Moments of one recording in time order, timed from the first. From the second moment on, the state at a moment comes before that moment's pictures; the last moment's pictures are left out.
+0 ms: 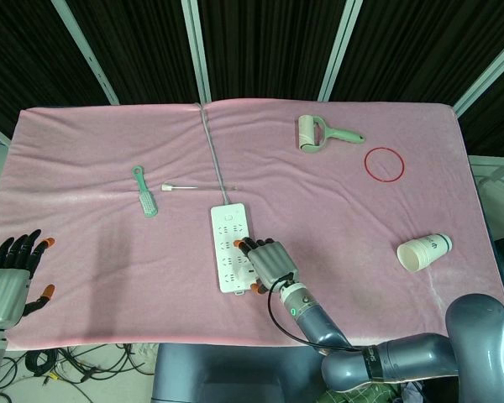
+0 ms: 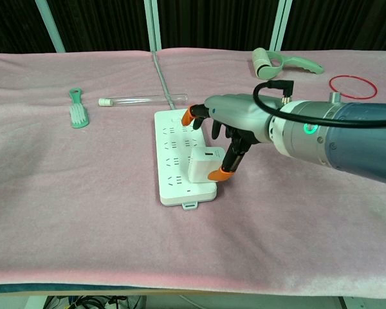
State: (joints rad) left arm -0.11 -1.16 -0.02 -1.64 1.49 1.44 0.21; right arm 1.03 -1.58 0.15 -1.87 -0.55 1.09 -0.67
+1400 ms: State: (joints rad) left arm -0.11 -1.15 -0.02 -1.65 1.48 1.44 0.21; right arm 1.00 -1.52 0.16 -1.94 -0.61 1.09 -0.64
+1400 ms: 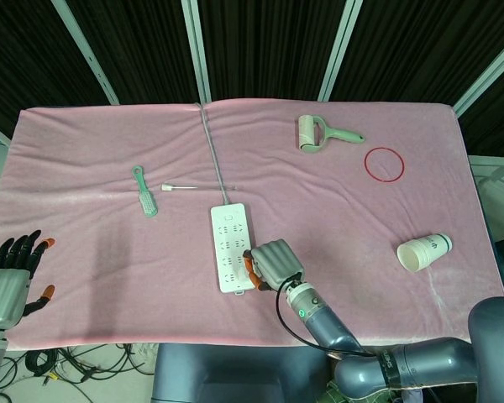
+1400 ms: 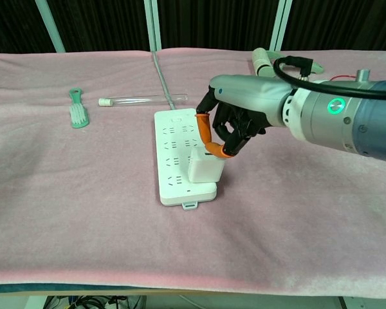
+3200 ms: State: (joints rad) left arm -0.11 -1.15 -0.02 -1.66 1.48 1.43 0.20; right arm 1.09 -1.65 0.15 -1.79 -0.50 1.03 -0.69
